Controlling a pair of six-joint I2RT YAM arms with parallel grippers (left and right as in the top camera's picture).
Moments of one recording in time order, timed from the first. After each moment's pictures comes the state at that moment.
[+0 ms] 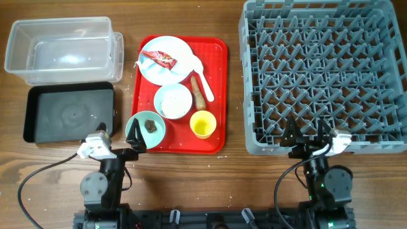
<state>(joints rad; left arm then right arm) 0.03 0.01 0.01 -0.08 0.05 -0.33 0.11 0.01 0.06 -0.12 0.07 0.39</state>
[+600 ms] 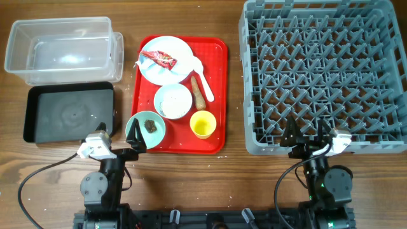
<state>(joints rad) 0.03 0.01 0.01 -0.08 0.05 -0.33 0.11 0.01 0.06 -0.12 0.07 0.39</state>
